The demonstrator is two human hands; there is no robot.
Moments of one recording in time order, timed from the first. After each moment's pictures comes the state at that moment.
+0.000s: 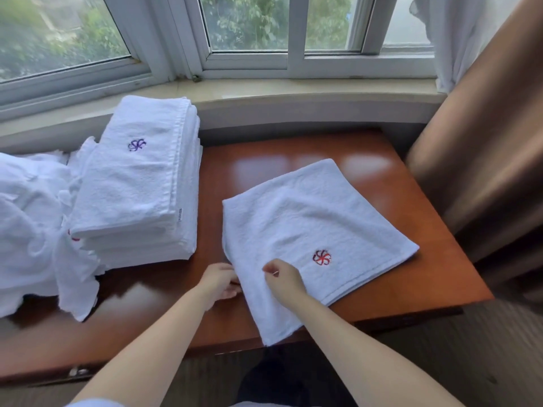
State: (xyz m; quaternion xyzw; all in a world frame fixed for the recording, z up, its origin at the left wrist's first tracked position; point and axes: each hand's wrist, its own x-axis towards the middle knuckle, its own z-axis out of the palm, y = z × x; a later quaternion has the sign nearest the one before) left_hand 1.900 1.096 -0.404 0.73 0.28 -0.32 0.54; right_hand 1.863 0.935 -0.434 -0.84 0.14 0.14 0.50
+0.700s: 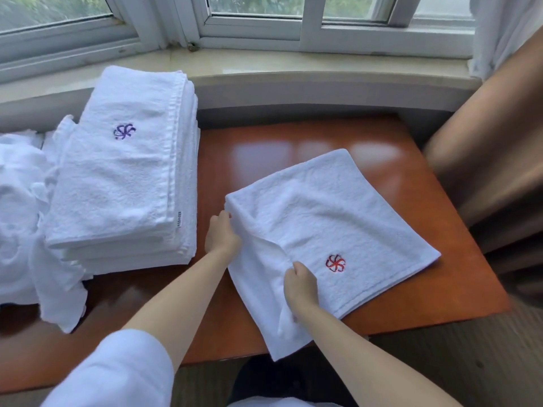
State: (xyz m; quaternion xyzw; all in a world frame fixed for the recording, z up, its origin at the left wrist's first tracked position) left_hand 1.998 1.088 -0.429 0.94 0.11 -0.15 0.29; right_hand 1.878 0.947 -0.440 -0.78 0.33 0.11 0.52
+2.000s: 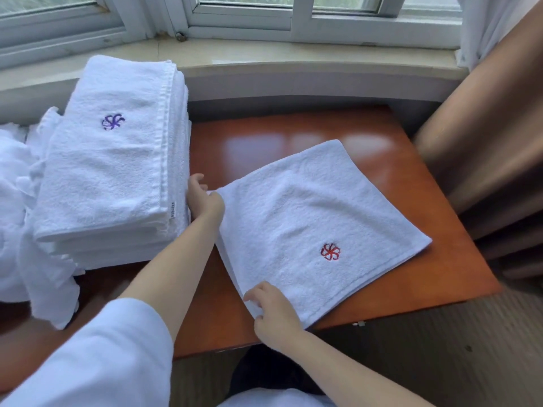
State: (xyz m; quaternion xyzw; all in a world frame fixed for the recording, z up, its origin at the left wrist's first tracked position) left_hand 2.037 1.085 -0.407 0.81 0.24 0.06 0.54; right_hand 1.819 0.973 -0.442 -0.89 -0.02 0.19 0.42
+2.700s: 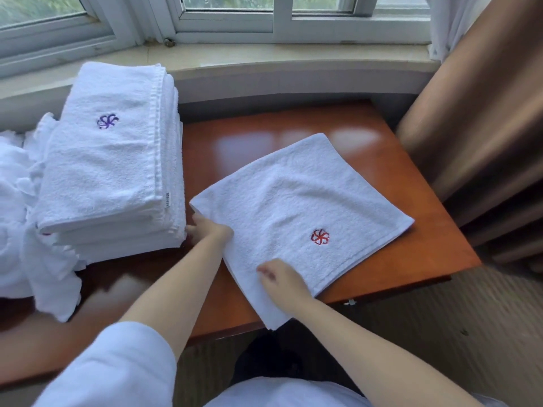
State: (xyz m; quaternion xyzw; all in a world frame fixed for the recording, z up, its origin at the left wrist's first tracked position) left_hand 1.973 1.083 -0.425 0.86 0.33 -0.17 0.36; right_hand 1.827 0.944 -0.435 -0.88 0.07 0.19 0.44
